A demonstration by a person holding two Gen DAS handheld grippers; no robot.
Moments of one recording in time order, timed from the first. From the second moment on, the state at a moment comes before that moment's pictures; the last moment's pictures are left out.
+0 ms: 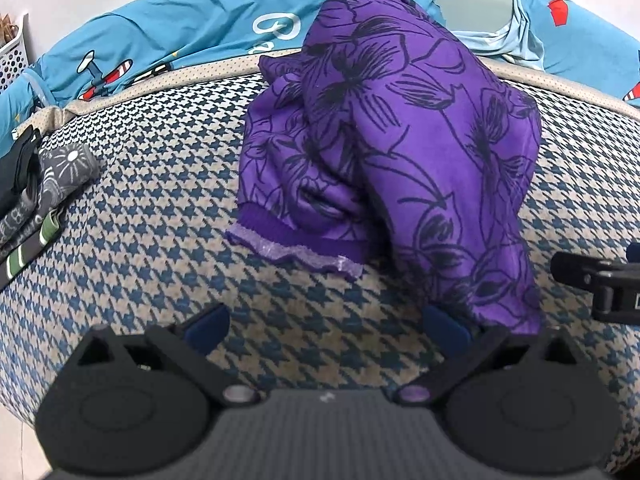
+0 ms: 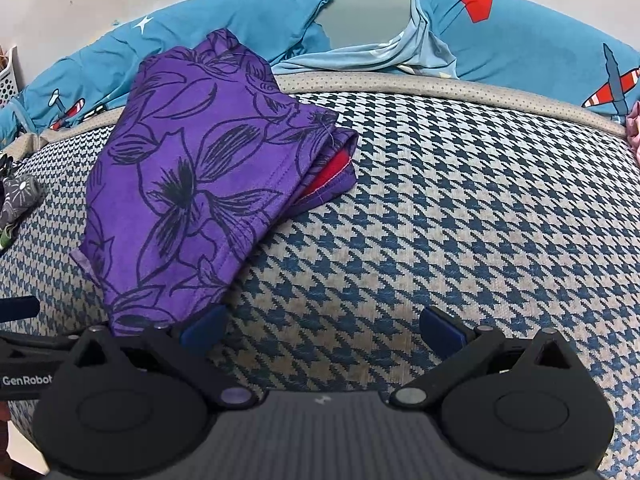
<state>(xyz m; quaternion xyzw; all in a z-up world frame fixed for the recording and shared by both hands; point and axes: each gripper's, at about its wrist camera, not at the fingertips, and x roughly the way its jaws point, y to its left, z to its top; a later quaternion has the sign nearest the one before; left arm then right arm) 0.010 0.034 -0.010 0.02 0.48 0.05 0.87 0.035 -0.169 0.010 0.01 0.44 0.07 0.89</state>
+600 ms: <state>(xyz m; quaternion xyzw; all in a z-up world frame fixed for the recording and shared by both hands) 0.011 0.034 -0.012 0.03 0.49 0.05 0.87 0.034 -0.168 0.008 0.01 0.45 0.07 0.89</state>
